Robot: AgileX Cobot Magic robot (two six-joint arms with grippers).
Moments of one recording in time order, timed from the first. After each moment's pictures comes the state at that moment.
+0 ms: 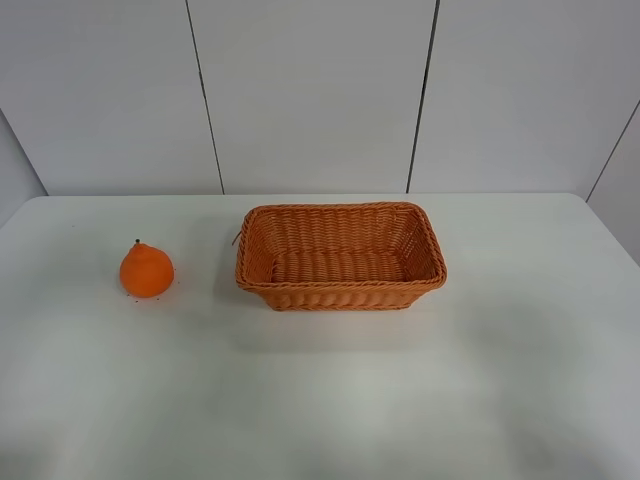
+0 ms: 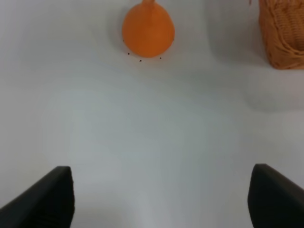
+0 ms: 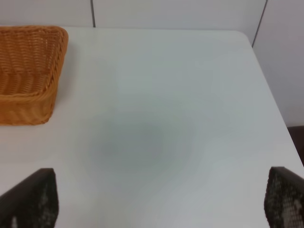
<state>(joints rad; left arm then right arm) 0.00 0.65 -0.86 -0.01 1.05 0.03 0.00 -0.01 -0.50 -0.03 1.03 0.03</state>
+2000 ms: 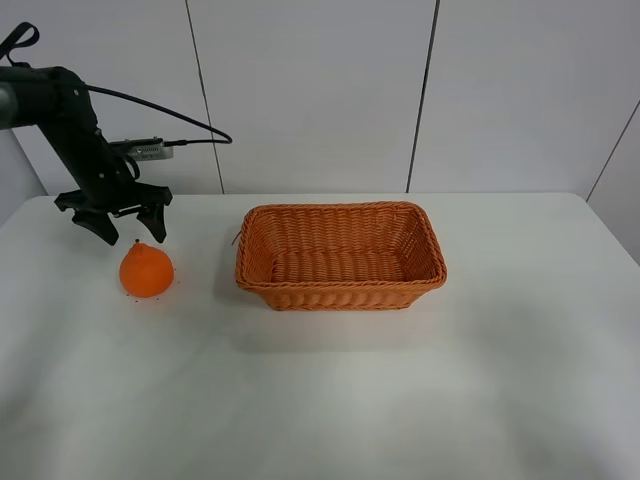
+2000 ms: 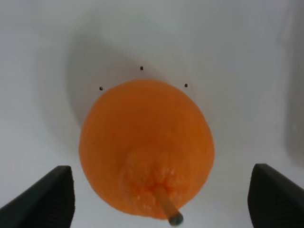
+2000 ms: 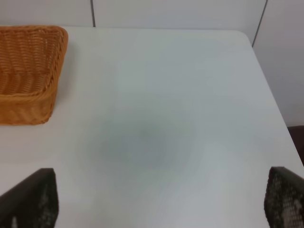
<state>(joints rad) 0.00 2.17 -1.73 -0.05 1.03 0.08 0.00 -0.01 -0.50 -0.03 1.03 0.03</state>
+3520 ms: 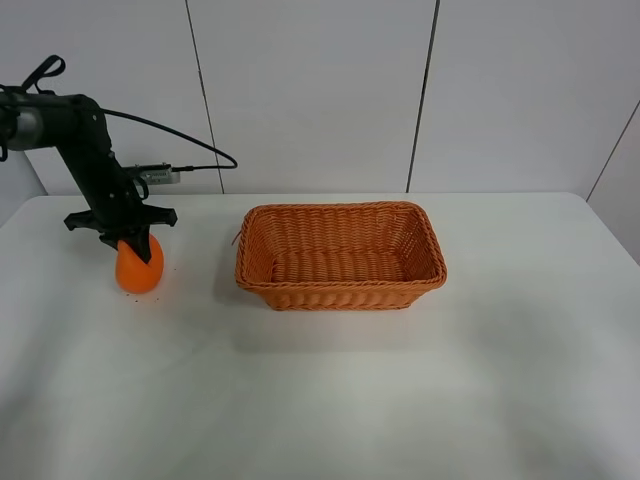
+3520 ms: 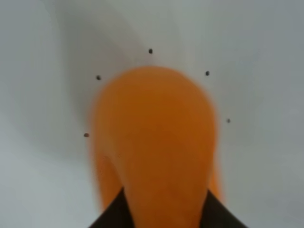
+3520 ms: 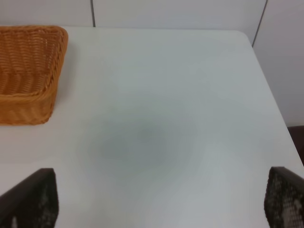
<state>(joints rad) 0.00 2.24 -1.77 -0.04 1.08 0.08 0.00 -0.01 -0.50 -0.03 1.03 0.03</state>
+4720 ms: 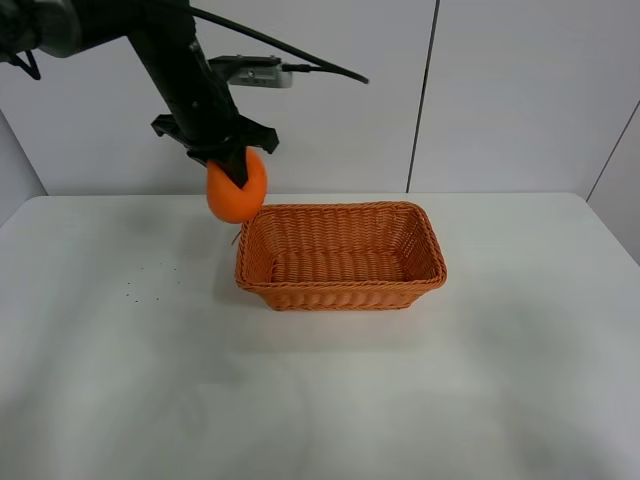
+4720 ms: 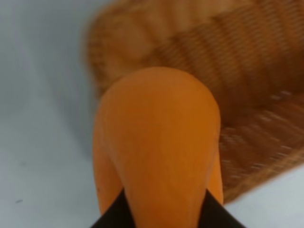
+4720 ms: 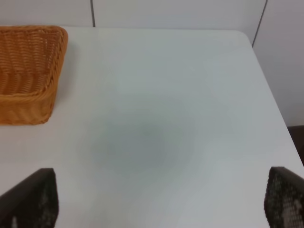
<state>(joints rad) -0.42 2.05 -1.97 -0.04 1.19 0.05 0.00 -0.01 -0.50 -0.03 1.03 0.03</state>
